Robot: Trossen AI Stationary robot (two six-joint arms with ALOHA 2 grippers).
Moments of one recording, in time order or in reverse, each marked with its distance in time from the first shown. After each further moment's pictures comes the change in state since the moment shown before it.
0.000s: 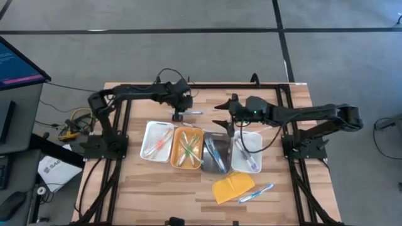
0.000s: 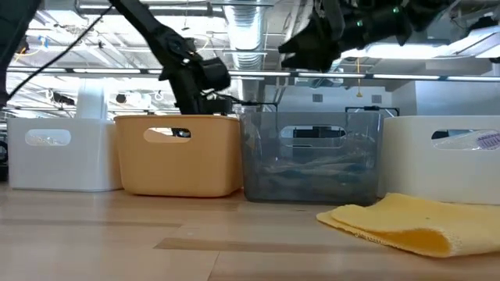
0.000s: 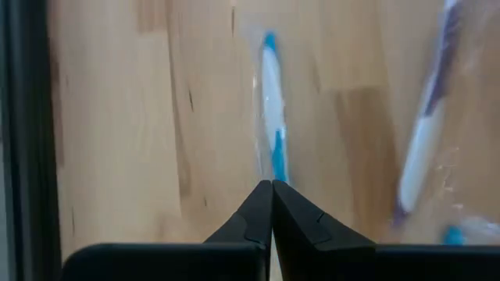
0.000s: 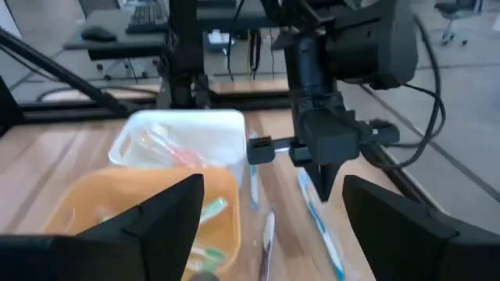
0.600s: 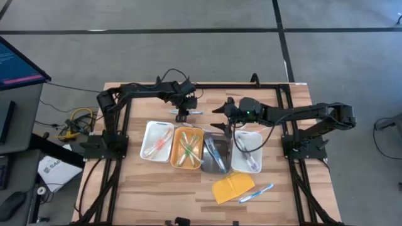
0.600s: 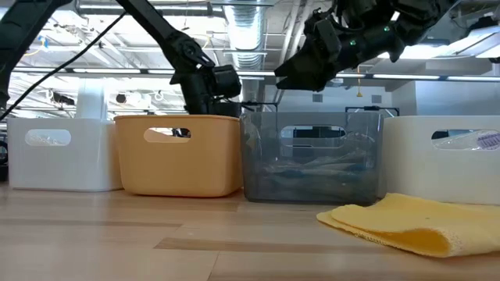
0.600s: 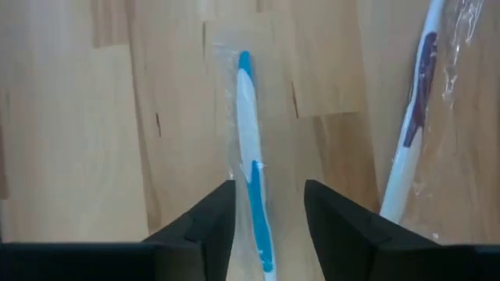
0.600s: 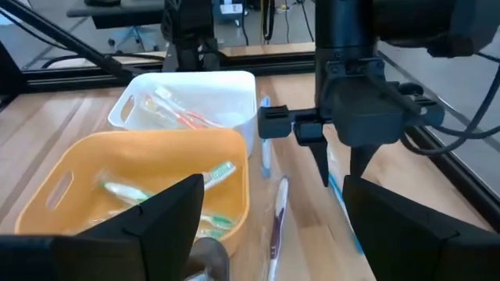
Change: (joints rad) left arm -0.011 0.111 0.127 -0.102 0.057 -0.025; right arm -0.028 0.099 -0.020 0.033 -0.081 0.012
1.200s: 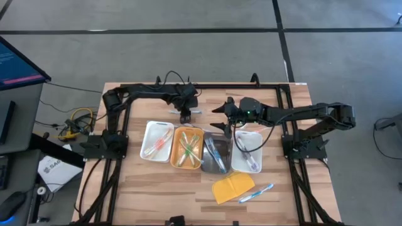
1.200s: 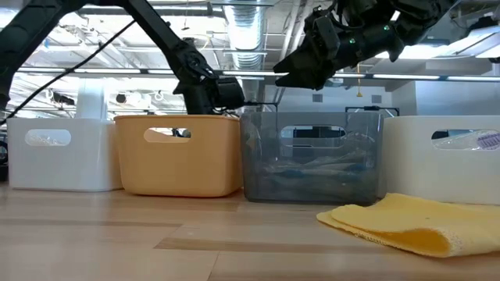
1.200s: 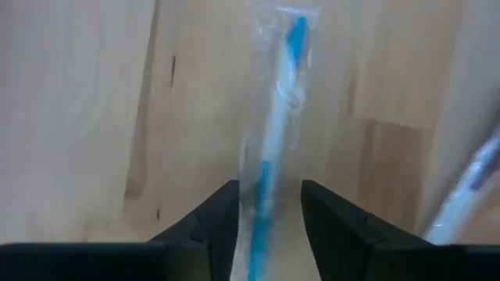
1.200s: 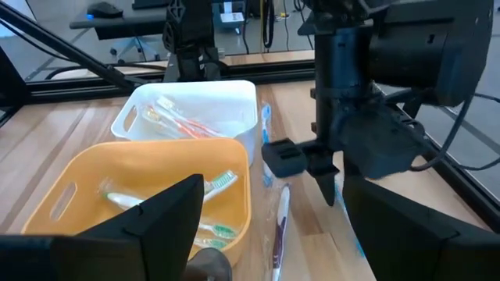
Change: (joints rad) left arm -0.003 0.074 0.004 0.026 -0.067 -0.293; right arm 0.000 0.000 0.000 0.024 0.000 0.015
